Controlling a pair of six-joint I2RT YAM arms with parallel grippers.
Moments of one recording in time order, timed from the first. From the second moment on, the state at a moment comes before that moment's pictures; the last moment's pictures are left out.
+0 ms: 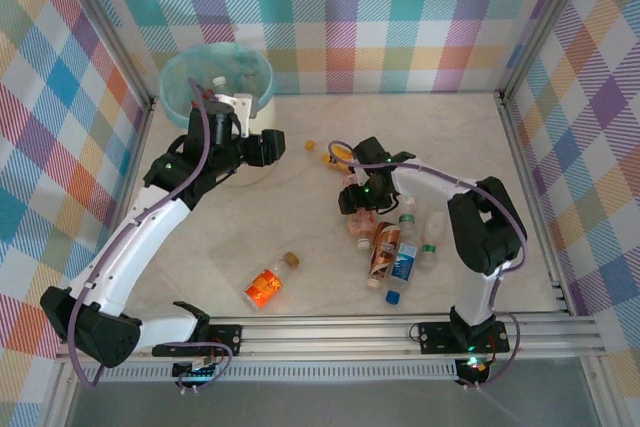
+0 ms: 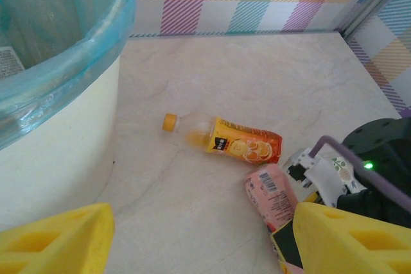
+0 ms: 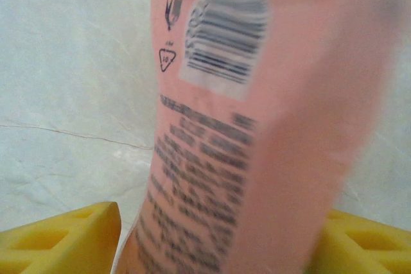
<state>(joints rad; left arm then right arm) -0.45 1.25 1.35 -0.63 0.01 -0.29 0.56 1.81 1.24 -0.66 -0.18 0.28</state>
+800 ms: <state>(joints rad) -0.45 1.30 1.41 -0.62 0.04 -0.36 0.56 1.46 1.11 -0.57 -0.24 0.29</state>
